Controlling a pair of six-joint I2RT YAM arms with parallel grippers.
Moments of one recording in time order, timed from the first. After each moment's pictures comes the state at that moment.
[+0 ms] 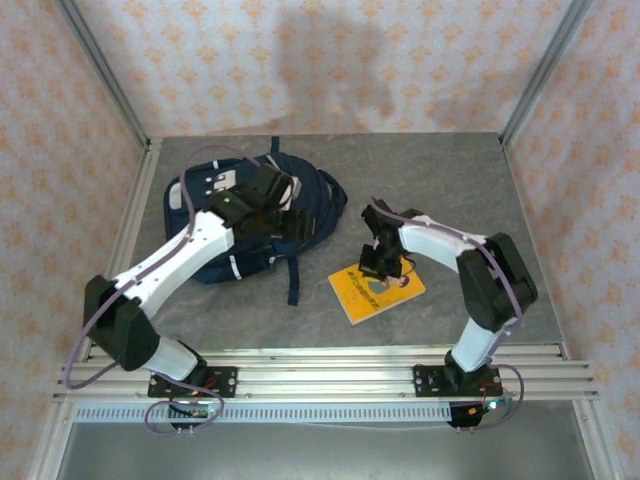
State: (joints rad) left arm -0.55 1.51 1.35 -0.81 0.09 -0.46; right arm 0.51 1.68 1.05 -0.83 -0.22 0.73
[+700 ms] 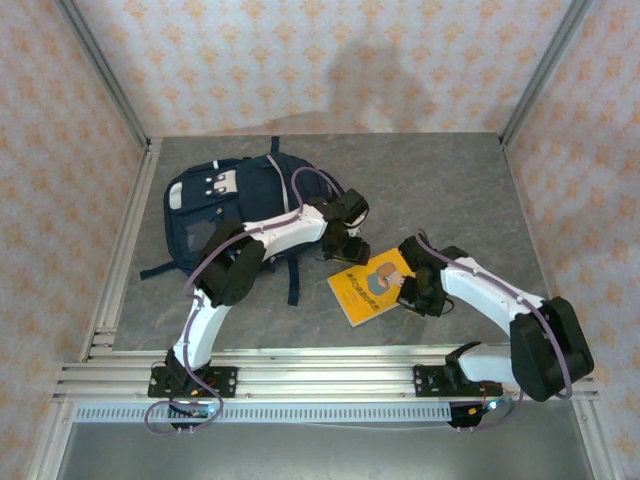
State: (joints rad) left arm -0.72 2.18 1.68 -0.77 0.24 -0.47; right arm 0.43 1.29 0.68 -0.92 -0.06 0.89
